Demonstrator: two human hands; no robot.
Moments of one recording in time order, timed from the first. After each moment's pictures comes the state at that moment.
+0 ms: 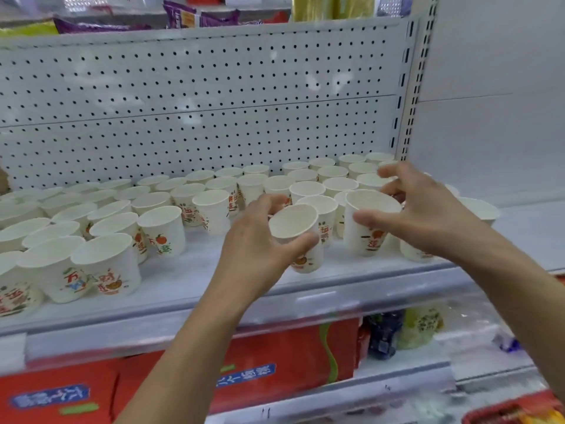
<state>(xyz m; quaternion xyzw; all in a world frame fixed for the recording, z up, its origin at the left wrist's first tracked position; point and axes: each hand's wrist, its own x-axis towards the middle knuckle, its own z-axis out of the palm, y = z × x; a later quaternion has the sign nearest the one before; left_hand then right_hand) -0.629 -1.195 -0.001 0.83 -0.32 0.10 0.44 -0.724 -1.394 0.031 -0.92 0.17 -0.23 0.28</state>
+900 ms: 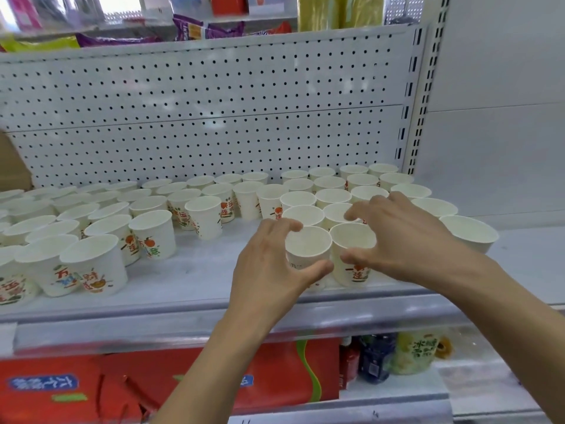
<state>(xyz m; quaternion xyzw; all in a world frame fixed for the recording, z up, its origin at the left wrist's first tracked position) -0.652 -1.248 -0.023 0.87 -0.30 0.18 0.36 -0.721 -1.414 0.030 -0.98 0.07 -0.17 0.02</state>
